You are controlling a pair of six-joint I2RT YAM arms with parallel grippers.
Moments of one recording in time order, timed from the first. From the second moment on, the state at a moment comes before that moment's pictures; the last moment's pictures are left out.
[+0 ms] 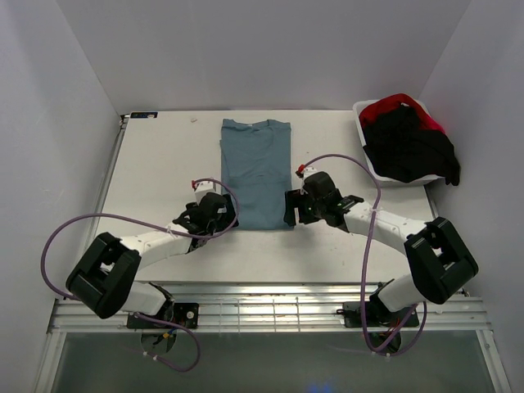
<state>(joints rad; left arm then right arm) -0.61 1.36 0.56 0.03 -0.40 -0.65 0.65 1.46 0.80 -0.15 -0.06 0.33</state>
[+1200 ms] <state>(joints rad) -0.57 1.42 0.55 0.09 -0.30 -0.65 0.69 1.58 0.73 0.06 -0.05 0.43</state>
